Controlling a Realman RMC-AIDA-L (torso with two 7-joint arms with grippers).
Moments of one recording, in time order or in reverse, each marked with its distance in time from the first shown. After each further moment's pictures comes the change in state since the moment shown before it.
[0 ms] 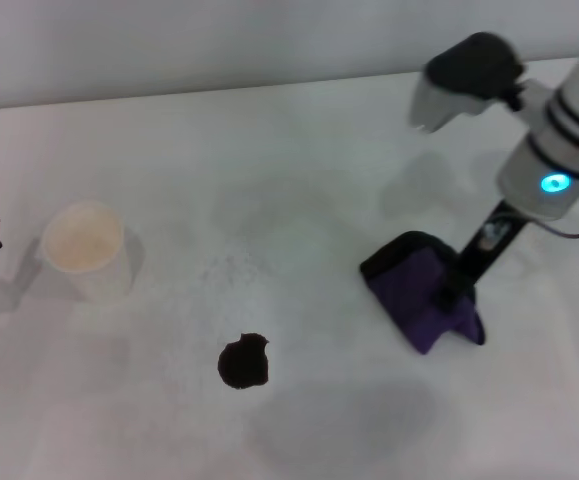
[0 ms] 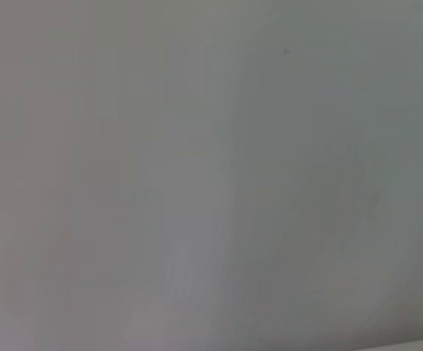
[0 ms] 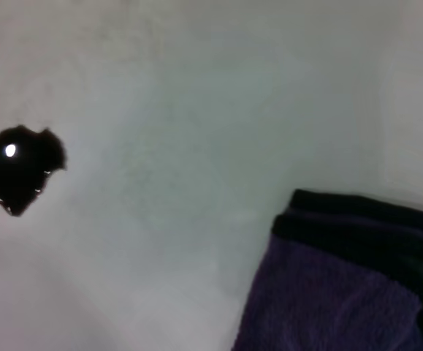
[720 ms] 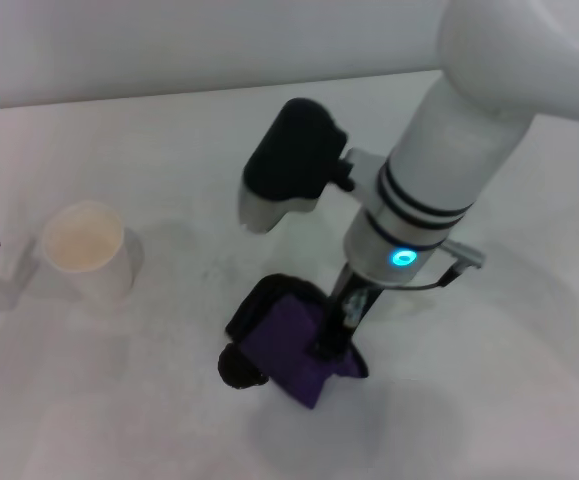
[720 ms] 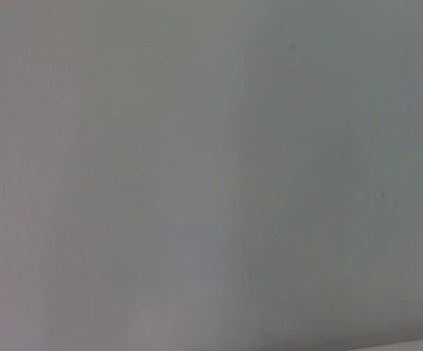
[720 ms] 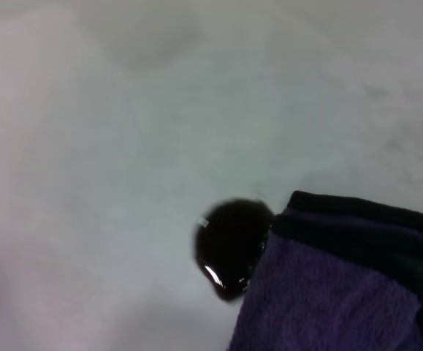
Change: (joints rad) left arm -0.002 -0.002 -0.002 0.000 -0.008 0.011 0.000; right arm 0.022 0.000 -0.646 -0.203 0.342 0.216 0.203
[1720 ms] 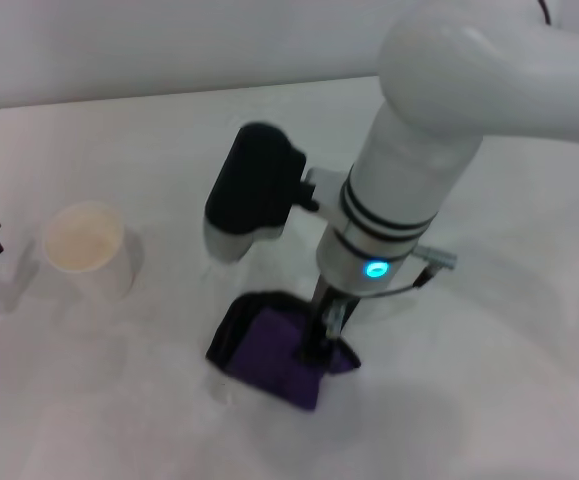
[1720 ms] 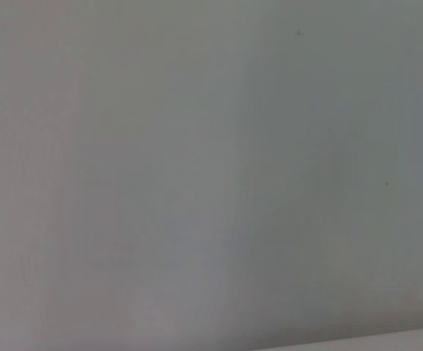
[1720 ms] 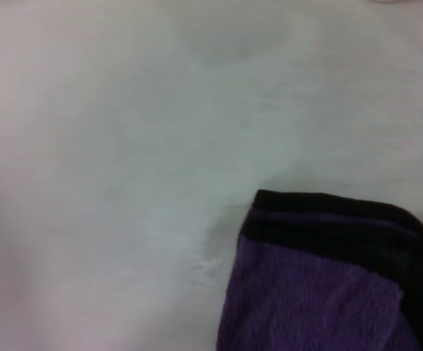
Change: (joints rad) left arm -0.005 -0.003 0.000 -0.010 -0.001 0.017 -0.003; right arm 0.086 0.000 -0.132 0.047 0.042 0.061 0.003
